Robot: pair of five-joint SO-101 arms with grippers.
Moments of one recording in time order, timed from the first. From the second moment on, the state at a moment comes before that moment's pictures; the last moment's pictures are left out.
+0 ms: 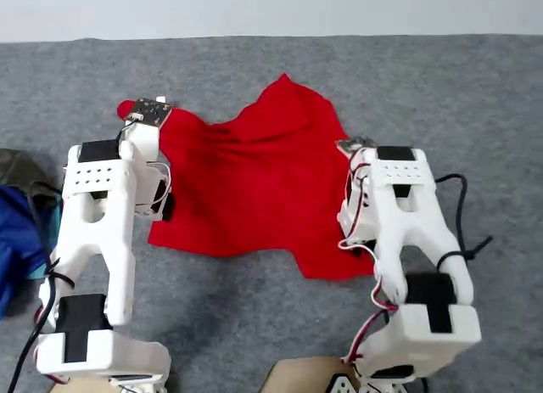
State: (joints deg) left arm -9.1 0.0 17.0 80.7 -12.9; right arm -2.4 5.5 18.5 82.8 13.8
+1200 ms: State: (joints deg) left arm -9.1 19.4 13.8 70.8 -12.8; right arm -2.9 -0.3 10.4 91.4 15.5
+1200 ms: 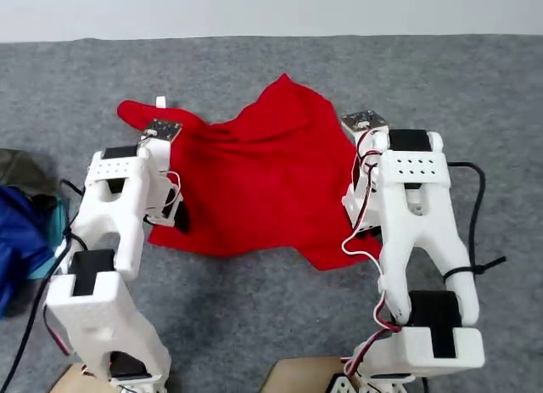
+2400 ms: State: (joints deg) left arm -5.4 -21.0 -17.2 85.4 -12.6; right arm -3.0 -14.5 -35.7 100.1 15.5
